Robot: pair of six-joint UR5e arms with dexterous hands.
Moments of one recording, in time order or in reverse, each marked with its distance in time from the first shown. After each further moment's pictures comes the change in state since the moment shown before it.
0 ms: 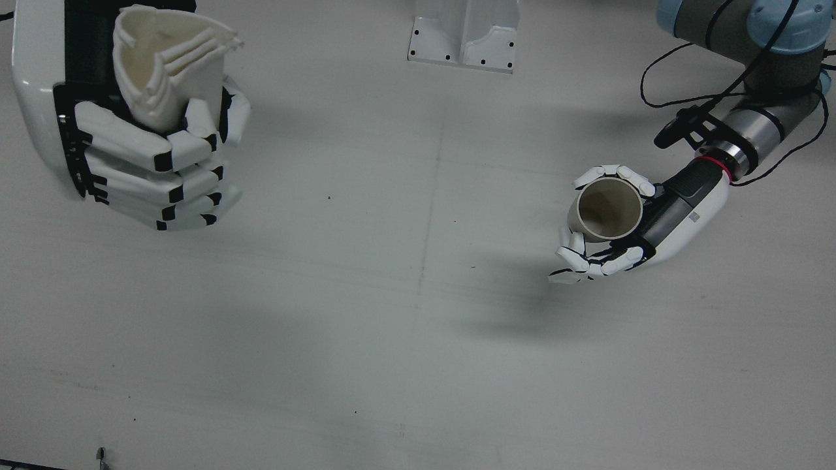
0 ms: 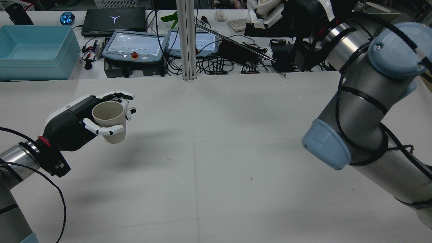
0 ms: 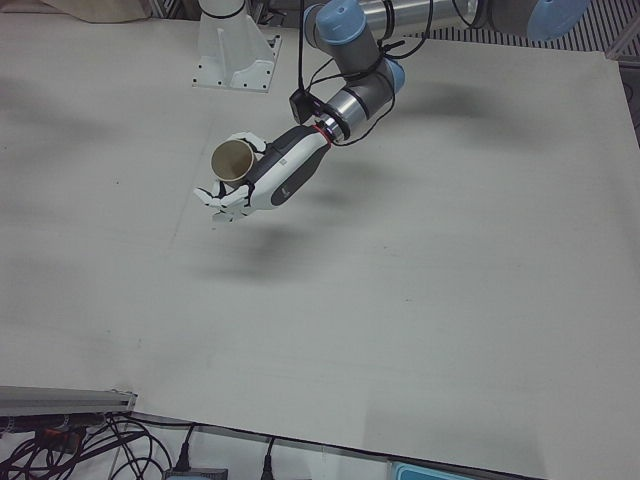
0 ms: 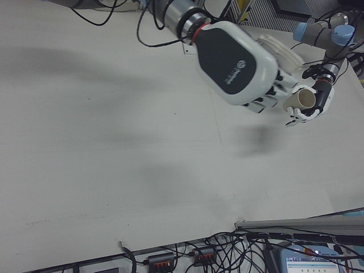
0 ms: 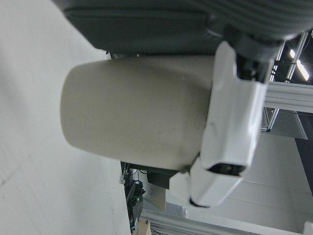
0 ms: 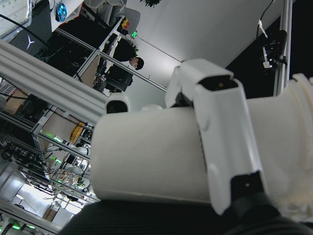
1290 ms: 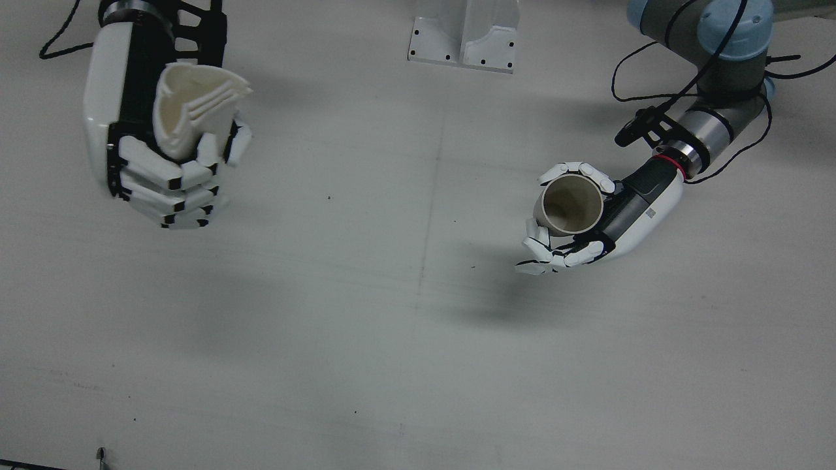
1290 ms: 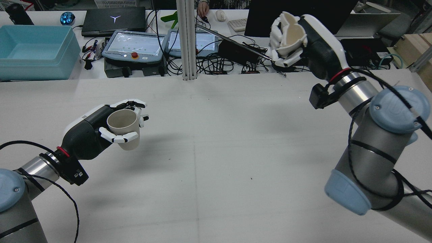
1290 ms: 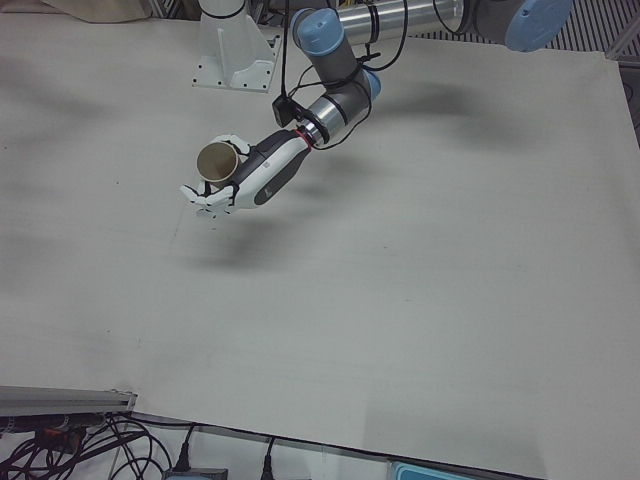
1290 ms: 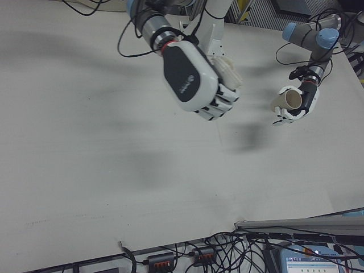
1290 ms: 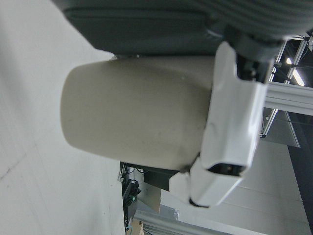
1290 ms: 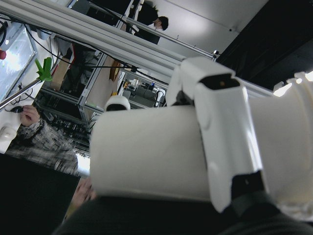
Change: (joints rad) left arm 0.081 -0.013 0.043 -0.058 -0.100 -0.019; right arm -0.098 -0.303 0.079 0.096 0.213 0.099
